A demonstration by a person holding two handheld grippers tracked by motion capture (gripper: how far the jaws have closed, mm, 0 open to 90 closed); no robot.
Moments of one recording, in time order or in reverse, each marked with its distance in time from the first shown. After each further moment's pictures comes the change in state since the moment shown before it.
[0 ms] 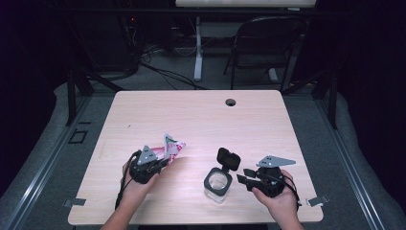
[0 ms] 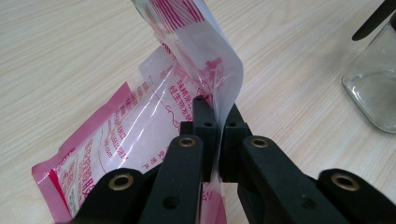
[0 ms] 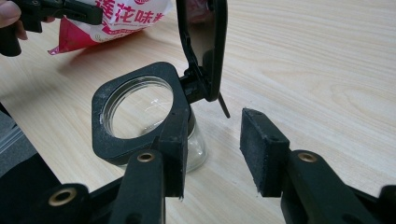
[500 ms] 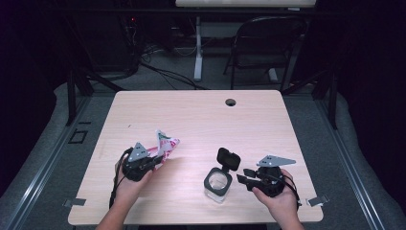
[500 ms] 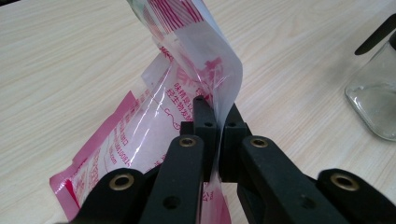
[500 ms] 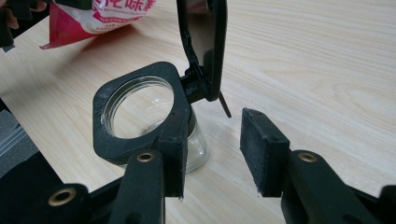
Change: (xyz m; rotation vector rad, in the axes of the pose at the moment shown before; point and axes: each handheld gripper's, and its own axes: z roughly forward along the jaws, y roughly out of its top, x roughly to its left) left arm 0.015 0.002 -0.017 -0.029 0.011 -0.036; right arm -0.001 0.000 0.001 -0.002 0.008 0.006
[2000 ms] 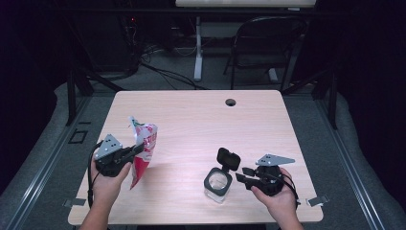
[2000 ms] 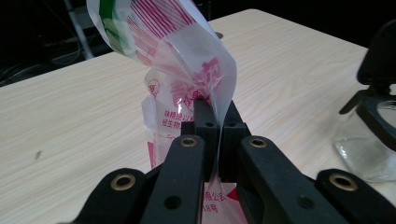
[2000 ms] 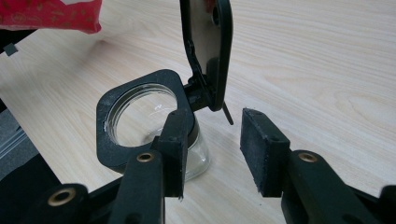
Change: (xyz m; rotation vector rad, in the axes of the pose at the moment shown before) left arm 0.013 0.022 -0.064 -0.176 0.041 -0.019; right arm 0.002 0.004 0.001 -0.019 0.007 0.002
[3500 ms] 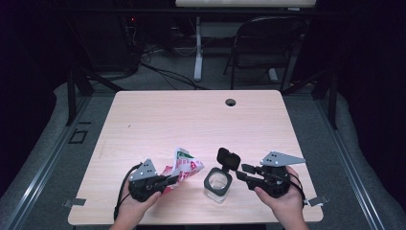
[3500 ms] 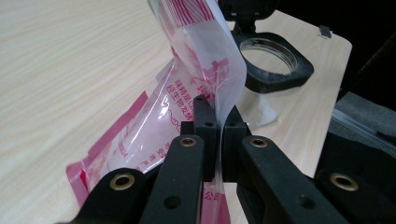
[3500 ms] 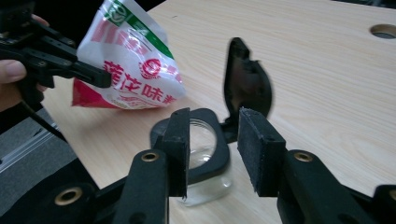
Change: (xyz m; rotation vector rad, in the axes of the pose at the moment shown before) left arm -0.073 -0.035 0.034 0.116 -0.334 0.020; right arm 0.024 0.024 -0.036 -0.080 0.048 -0.074
